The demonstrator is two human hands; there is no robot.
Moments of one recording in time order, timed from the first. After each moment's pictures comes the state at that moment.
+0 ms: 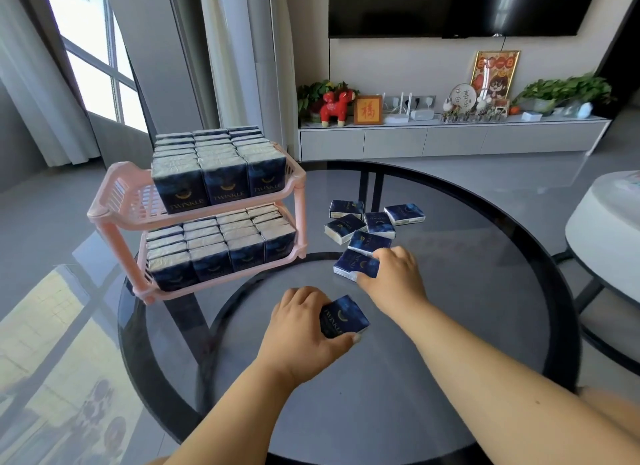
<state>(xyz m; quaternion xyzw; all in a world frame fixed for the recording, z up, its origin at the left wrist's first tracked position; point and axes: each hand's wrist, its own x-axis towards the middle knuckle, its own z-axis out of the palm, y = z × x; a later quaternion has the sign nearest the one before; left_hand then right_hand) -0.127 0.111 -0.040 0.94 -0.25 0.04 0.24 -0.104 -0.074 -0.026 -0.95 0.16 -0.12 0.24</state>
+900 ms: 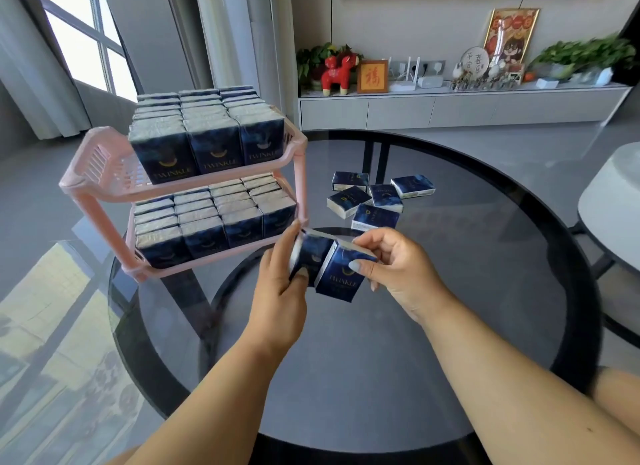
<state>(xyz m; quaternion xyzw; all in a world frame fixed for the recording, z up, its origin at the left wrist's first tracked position) -0.120 0.120 -0.038 0.78 -0.14 0.03 0.61 -0.132 -0.067 -0.025 -0.72 -0.02 -0.09 0.69</state>
